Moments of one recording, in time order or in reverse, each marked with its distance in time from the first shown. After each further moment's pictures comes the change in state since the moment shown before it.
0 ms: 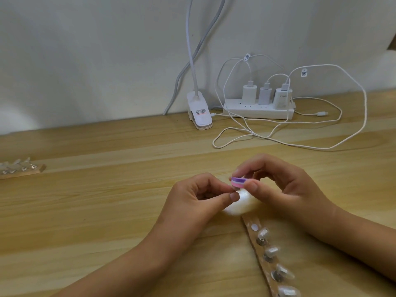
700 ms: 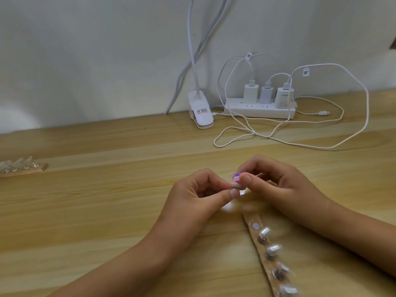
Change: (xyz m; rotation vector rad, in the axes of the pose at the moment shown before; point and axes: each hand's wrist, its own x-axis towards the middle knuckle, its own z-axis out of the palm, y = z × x) left_hand 0.000 0.003 0.000 -0.027 0.007 0.004; right_hand 0.002 0.002 0.000 0.036 -0.021 0.100
